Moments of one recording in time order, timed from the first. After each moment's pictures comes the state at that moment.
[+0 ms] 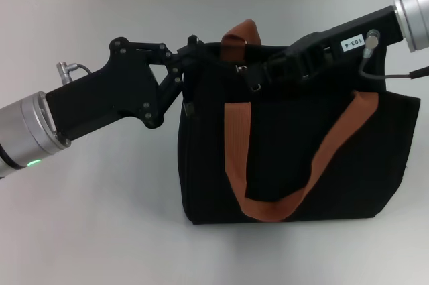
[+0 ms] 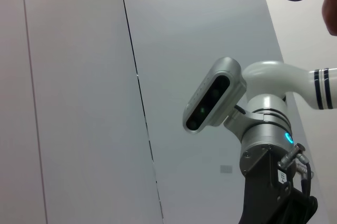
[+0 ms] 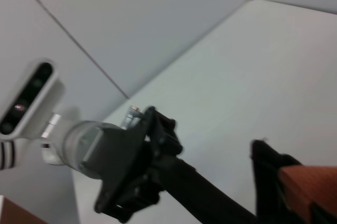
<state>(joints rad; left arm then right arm) -0.49 -2.07 0.87 0.33 1.42 1.75 -0.62 0.76 2.08 -0.99 -1.09 -2.07 -1.72 2.34</state>
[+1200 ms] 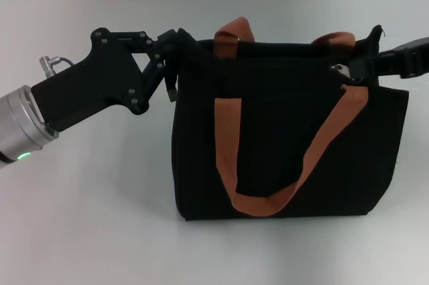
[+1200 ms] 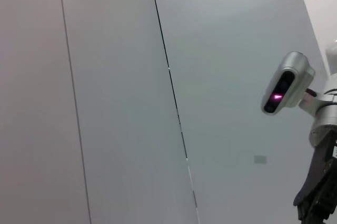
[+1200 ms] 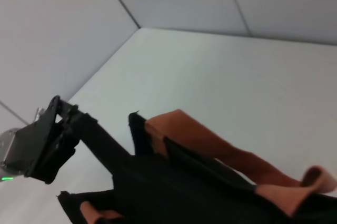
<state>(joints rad) -0.47 -2.07 0.82 0.33 1.42 1.71 -0.62 0.53 2.08 -0.82 -1.45 -2.16 -1.85 2.47</state>
